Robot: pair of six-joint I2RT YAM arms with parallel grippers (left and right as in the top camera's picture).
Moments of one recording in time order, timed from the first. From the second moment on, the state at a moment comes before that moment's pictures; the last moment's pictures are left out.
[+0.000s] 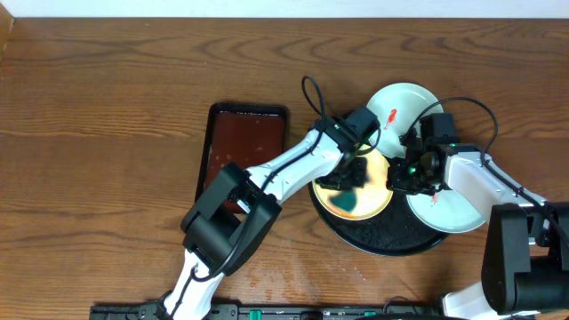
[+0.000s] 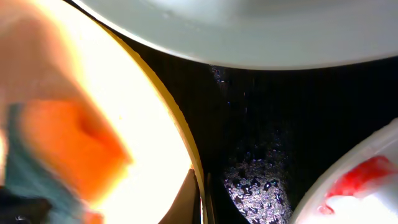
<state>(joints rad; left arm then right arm) -0.78 2.14 1.59 -0.89 0.18 -0.62 0.07 1.71 0.88 -0.58 -0.30 0.23</state>
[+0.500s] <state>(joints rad) -0.76 2.16 1.67 -0.89 -0.07 -0.61 0.07 1.71 0.88 -0.58 -0.32 0.23</state>
